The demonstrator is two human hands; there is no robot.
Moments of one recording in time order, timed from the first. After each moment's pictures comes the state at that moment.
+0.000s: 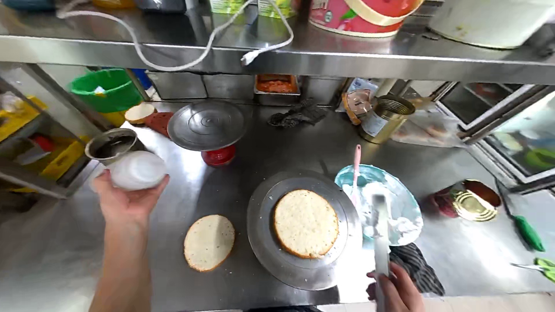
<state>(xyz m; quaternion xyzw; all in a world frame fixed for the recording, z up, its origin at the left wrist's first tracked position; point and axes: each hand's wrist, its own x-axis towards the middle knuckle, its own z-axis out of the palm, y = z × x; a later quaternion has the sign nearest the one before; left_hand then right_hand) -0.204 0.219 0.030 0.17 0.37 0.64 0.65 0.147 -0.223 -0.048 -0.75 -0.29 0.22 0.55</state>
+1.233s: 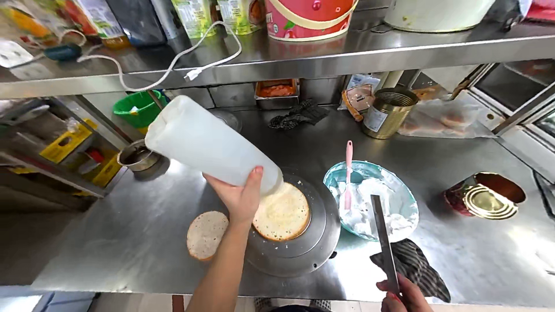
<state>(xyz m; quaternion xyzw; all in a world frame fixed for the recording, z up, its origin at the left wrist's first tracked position) 0.025 0.067 0.052 0.55 0.16 0.74 0.35 0.180 -0.271 -0.045 -0.71 -0.38 0.21 0.55</state>
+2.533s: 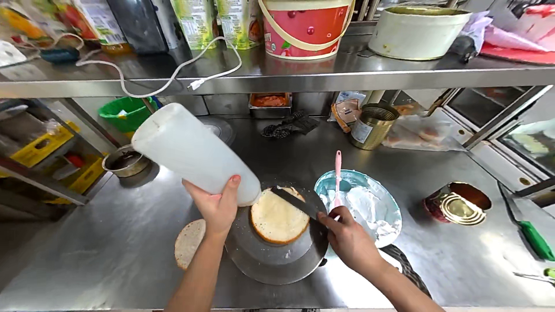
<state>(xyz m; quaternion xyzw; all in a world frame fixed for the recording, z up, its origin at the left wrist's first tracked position) -0.008 0.075 0.054 0.58 0.18 0.73 0.32 0.218 -0.125 -0.005 -0.72 -0.65 0.01 0.24</state>
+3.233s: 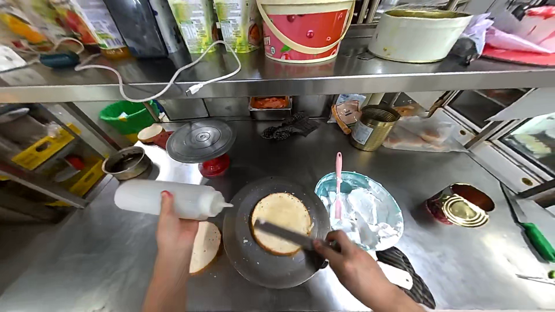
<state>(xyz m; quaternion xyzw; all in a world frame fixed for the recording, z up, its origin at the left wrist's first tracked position) -0.088 0.097 0.042 0.23 0.40 0.66 0.59 0.201 -0.154 -0.013 -0.67 -0.70 -0.02 0.26</state>
